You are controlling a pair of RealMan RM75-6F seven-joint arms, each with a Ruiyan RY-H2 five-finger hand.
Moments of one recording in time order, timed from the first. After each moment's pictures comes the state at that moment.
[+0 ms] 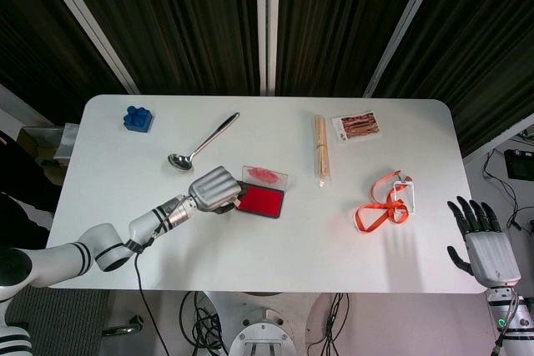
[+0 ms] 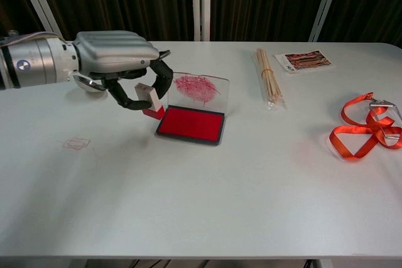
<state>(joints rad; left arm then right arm) -0.95 -1.55 -0.02 -1.23 1.65 0.84 -0.07 0.07 -1.23 0.00 -1.40 -1.56 1.44 -0.05</state>
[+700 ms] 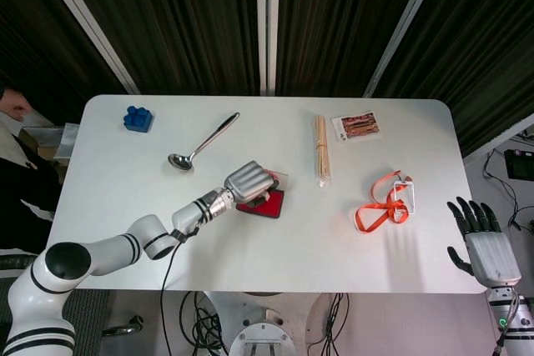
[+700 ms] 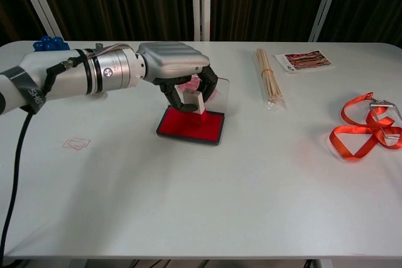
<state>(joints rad) -1.08 -1.78 -0.09 -0.98 1.56 0.73 -0.11 0.07 -1.22 0.00 -1.39 -1.55 1.43 -0.04</state>
